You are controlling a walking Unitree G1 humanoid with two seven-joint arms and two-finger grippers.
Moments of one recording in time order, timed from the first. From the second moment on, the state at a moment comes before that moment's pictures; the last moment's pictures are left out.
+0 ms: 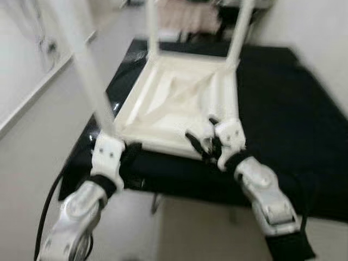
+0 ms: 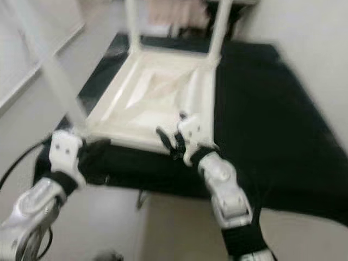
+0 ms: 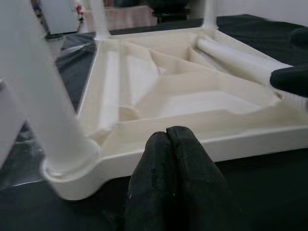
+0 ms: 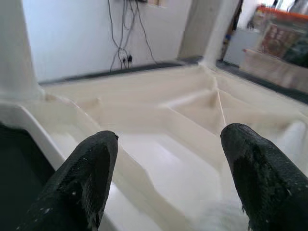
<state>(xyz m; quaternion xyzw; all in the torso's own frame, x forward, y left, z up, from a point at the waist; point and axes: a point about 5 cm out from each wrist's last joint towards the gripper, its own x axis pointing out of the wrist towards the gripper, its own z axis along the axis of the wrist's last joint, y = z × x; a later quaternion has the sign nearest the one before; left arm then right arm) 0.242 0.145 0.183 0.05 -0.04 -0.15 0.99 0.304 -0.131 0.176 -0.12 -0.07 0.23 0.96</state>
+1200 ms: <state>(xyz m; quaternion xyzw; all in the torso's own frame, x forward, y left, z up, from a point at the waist) 0.234 0.140 0.180 0.01 -0.02 -0.22 0.98 0.332 -0.181 0.198 -0.48 -0.02 0.30 0.83</state>
